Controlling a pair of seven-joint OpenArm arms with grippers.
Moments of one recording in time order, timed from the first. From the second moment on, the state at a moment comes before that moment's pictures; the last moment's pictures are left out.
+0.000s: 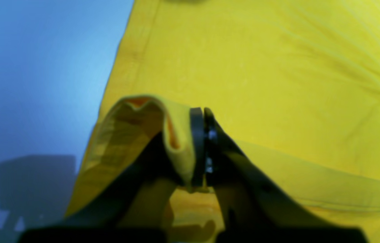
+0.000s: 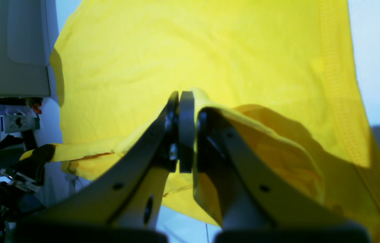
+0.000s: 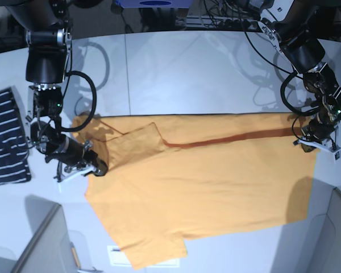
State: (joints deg) left arm -11.3 -14.7 -41.3 70.2 -17.6 -24.1 48.4; right arm 16.7 12.4 5.5 68.7 52.4 4.6 -53.1
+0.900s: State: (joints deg) left arm -0.3 -10.9 -59.4 87.5 -24.1 -24.2 49.4; right arm -6.3 8.0 21.8 97.3 52.6 -15.7 -49.4
